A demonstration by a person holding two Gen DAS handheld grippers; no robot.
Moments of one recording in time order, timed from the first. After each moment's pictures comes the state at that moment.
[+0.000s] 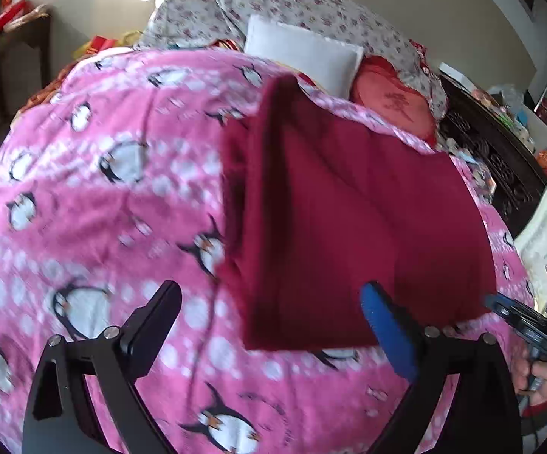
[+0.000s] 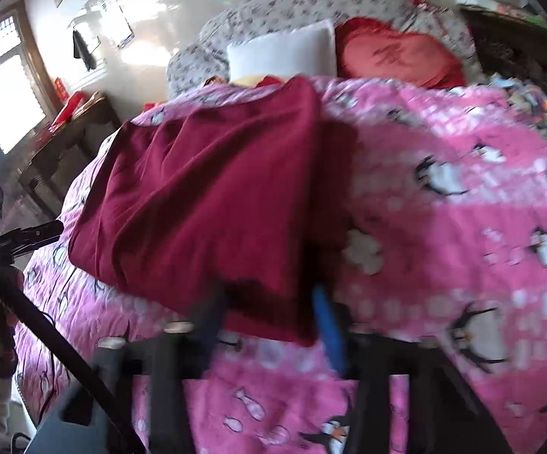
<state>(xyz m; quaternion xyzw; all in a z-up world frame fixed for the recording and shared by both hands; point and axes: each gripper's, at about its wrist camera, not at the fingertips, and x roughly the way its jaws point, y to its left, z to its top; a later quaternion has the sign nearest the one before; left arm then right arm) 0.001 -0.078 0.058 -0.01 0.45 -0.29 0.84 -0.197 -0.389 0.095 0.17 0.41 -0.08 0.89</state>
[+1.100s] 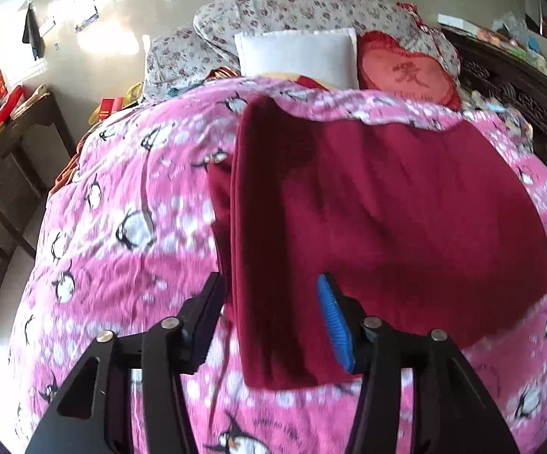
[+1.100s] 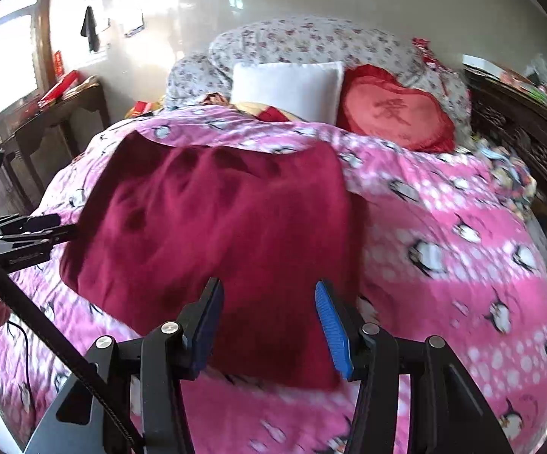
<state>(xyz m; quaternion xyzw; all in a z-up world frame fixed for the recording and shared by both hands) -0.003 -0.136 0.087 0.14 0.39 -0.23 0.88 -0.163 -0.348 0.151 0.06 0.40 -0.12 0.91</state>
